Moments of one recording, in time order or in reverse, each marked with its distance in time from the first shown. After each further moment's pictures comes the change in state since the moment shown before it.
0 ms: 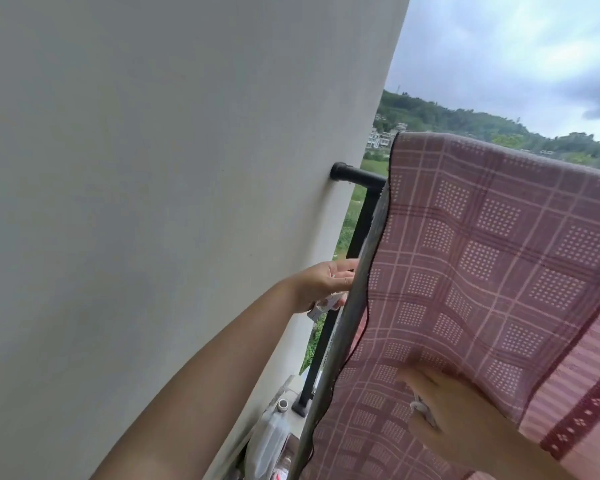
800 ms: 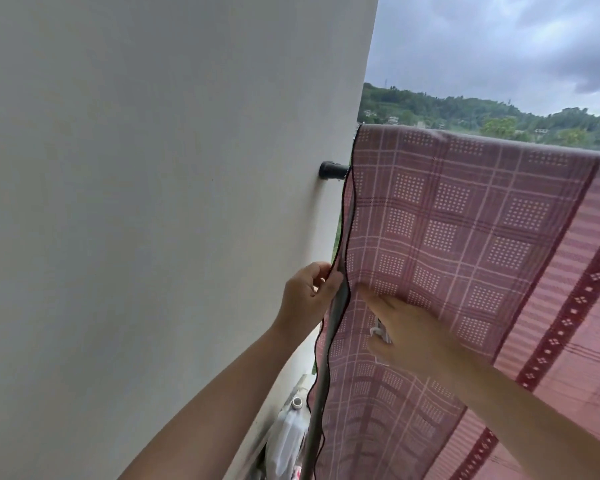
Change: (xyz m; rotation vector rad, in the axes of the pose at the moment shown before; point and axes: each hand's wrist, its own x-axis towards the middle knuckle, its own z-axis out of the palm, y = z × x) left_hand -0.036 -0.017 0.051 0.398 0.770 0.336; right_hand 0.040 -0.026 -0.026 0.030 0.090 0.104
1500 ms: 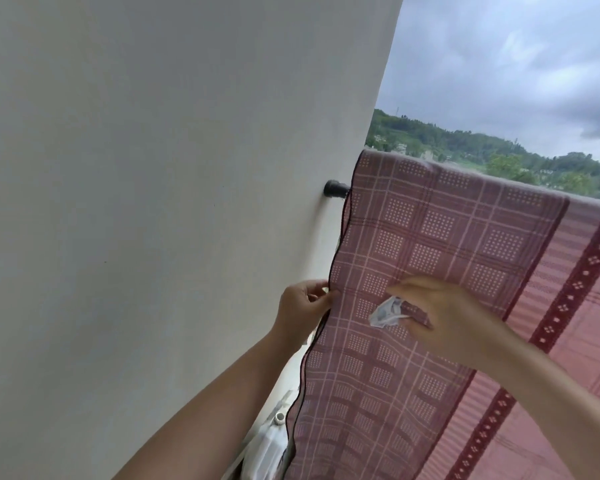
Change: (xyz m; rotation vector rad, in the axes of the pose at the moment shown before) left_hand -0.003 0.010 0.003 -0.228 0.045 -0.230; right_hand -0.015 0.007 -0.080 -0.047 0.061 -0.130
